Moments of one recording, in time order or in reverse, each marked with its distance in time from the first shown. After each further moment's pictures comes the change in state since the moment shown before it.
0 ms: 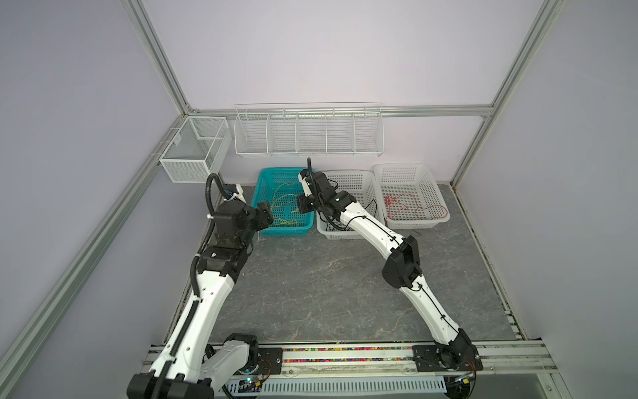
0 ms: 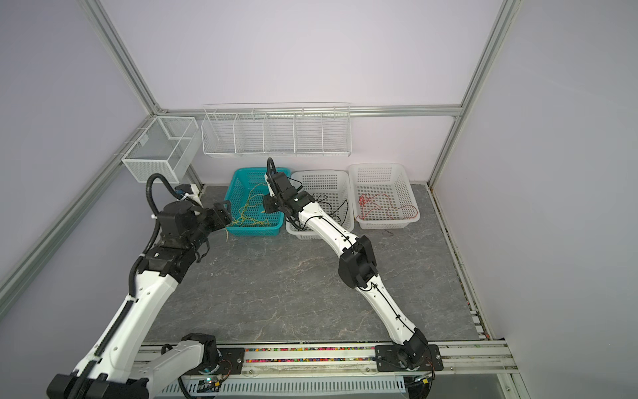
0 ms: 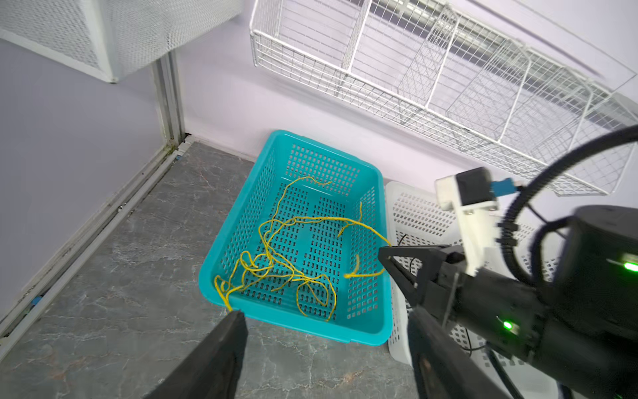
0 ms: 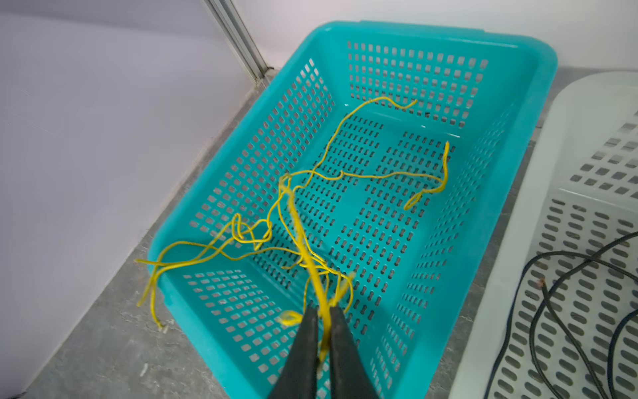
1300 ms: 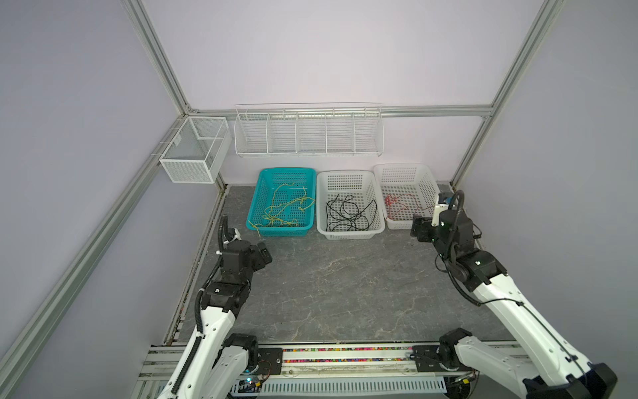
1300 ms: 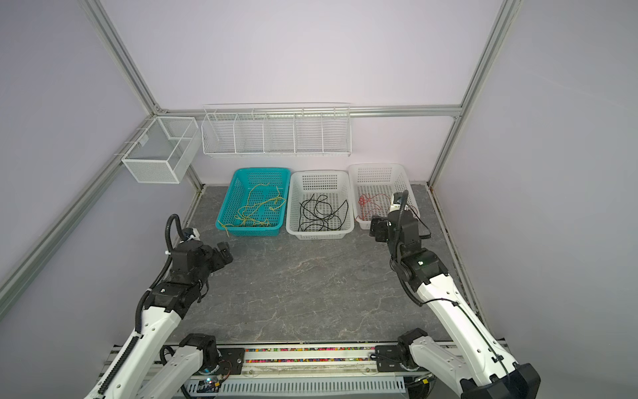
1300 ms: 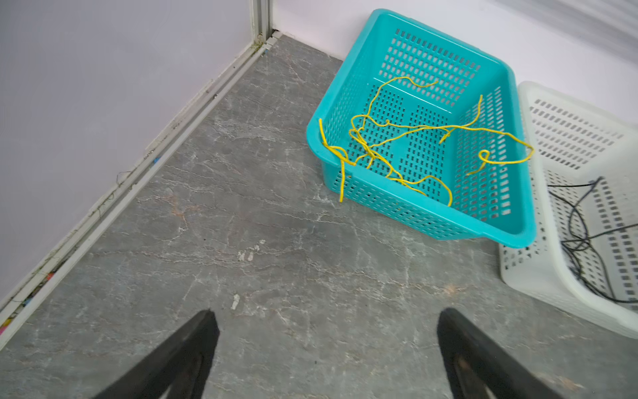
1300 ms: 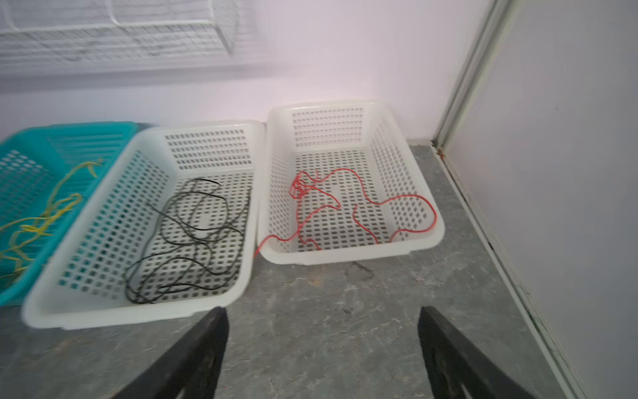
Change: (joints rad) left arm 0.000 -0.225 -0.398 -0.087 -0.186 -0.023; right arm -0.395 -1.609 -1.722 0.266 0.462 -0.143
